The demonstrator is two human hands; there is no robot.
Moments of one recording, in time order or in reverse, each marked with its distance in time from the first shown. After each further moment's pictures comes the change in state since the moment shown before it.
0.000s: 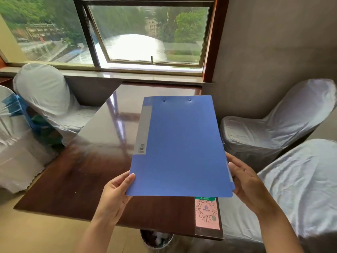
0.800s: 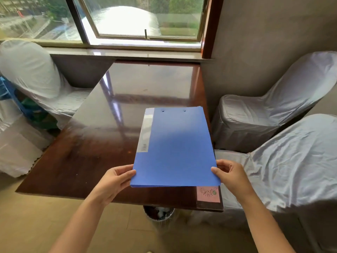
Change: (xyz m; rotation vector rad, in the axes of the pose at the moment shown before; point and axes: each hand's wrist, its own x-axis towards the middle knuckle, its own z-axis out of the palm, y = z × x) left_hand 0.018 -0.016 -0.047 0.340 -0.127 -0.262; right_hand -0.007 0.073 0.013 -0.581 0.343 0.120
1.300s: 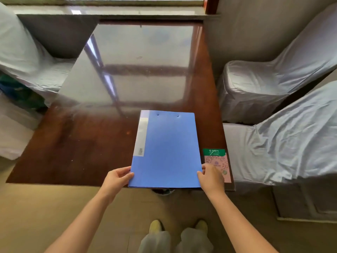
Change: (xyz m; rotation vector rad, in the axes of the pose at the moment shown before) left_hand 0.051 -0.098 -0.056 0.375 0.141 -0.138; right_hand 0.016 0.079 0.113 -0.601 0.042 0.249
